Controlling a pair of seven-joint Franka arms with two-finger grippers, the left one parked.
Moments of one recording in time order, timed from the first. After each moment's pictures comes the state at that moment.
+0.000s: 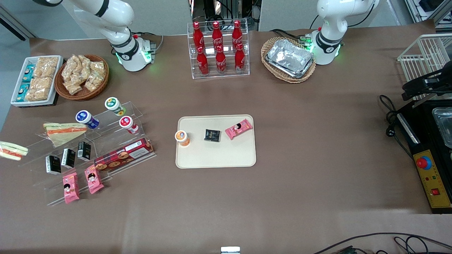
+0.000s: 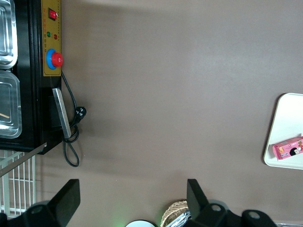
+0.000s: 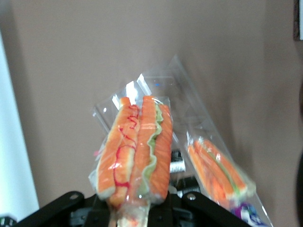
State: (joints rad) arm -0.17 0.31 -0.35 -1.47 0.19 1.81 1.13
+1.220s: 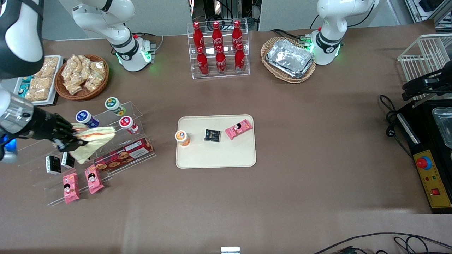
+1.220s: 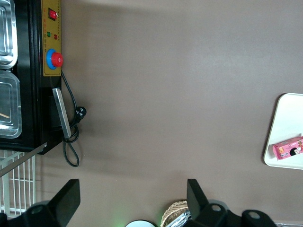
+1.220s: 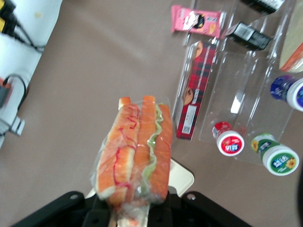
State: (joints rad) arm 0.27 0.20 -0.25 -1.43 0.27 1.65 0.96
